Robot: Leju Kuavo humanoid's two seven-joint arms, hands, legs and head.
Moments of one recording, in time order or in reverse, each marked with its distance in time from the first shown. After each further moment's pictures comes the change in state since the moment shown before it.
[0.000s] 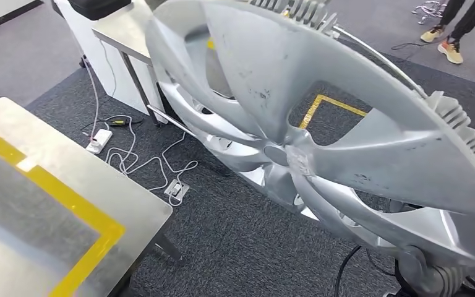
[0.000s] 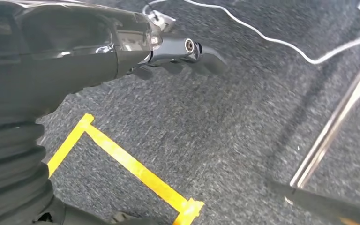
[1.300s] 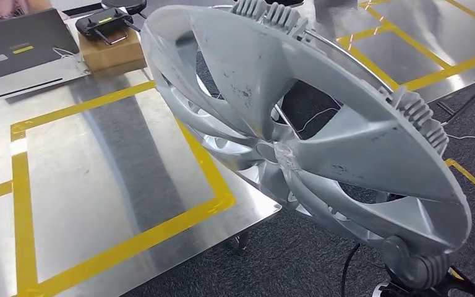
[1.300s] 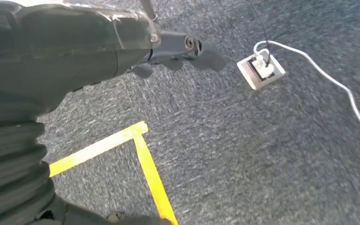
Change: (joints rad) left arm 0.001 0.009 -0.012 0.000 0.013 0.004 -0.001; right arm -0.022 0.018 0.003 0.032 0.027 0.018 0.007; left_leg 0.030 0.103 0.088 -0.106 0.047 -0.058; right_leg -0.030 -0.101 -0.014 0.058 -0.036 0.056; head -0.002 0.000
